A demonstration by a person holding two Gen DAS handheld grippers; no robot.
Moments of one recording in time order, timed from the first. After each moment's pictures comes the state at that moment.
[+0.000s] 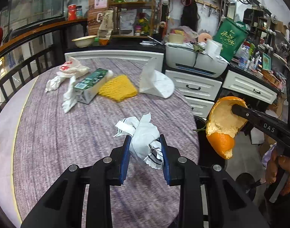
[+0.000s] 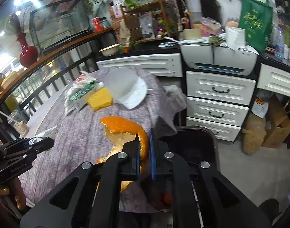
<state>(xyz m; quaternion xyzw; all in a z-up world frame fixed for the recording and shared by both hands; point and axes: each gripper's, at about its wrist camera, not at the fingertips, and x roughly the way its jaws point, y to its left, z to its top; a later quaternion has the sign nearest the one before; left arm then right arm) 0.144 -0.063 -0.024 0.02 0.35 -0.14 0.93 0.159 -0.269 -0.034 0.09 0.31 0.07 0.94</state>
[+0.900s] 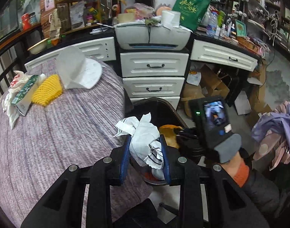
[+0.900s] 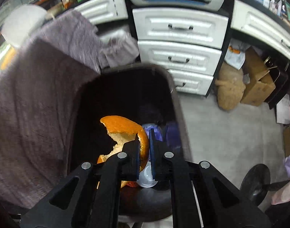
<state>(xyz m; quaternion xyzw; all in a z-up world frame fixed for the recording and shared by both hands) 0.149 -0.193 -0.066 0.10 0.39 -0.23 0.88 0.236 -0.340 -0.224 0.09 0.48 -0.04 0.87</state>
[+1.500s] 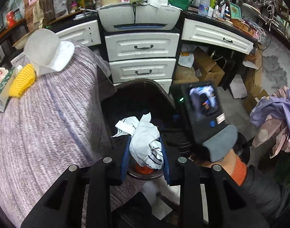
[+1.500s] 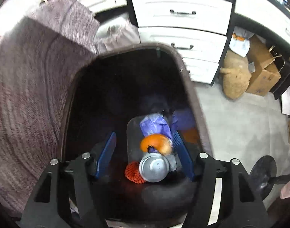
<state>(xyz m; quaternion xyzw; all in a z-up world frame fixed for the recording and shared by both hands) 0.157 -0.221 -0.104 0.12 0.44 -0.26 0.85 0.234 -0.339 -0.237 0.11 0.48 -0.04 0.87</state>
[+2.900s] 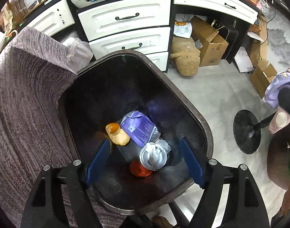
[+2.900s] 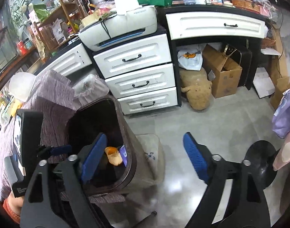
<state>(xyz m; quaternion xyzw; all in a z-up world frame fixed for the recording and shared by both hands) 0.203 -0.292 -0.196 0.19 0.50 -0.25 0.81 0.096 -0.427 -0.157 0.20 0.33 -0.15 0.91</state>
